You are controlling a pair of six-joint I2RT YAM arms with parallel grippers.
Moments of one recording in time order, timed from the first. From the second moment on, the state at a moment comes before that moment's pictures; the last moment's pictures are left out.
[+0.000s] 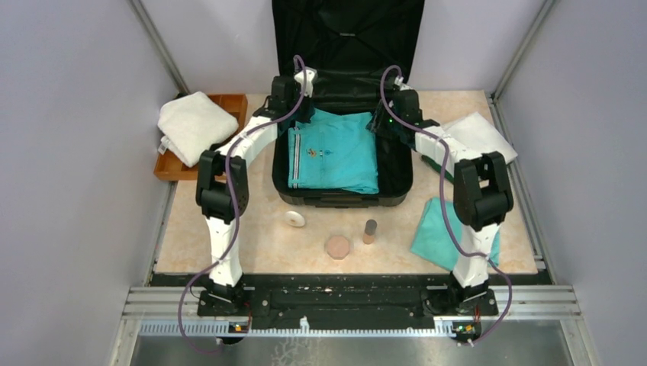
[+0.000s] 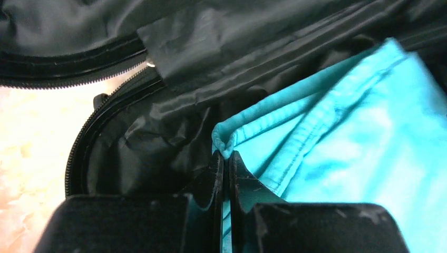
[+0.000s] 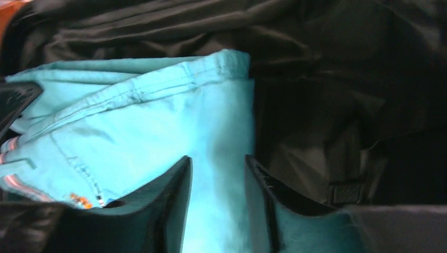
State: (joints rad) left arm -0.30 2.10 1.76 -0.14 0.23 0.05; right arm 0.33 1.93 1.46 -0.09 -0.11 0.53
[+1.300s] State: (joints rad) left arm -0.30 1.90 1.67 -0.57 0.39 0.18; right arm 0.14 1.32 0.93 -0.71 0.31 0.67
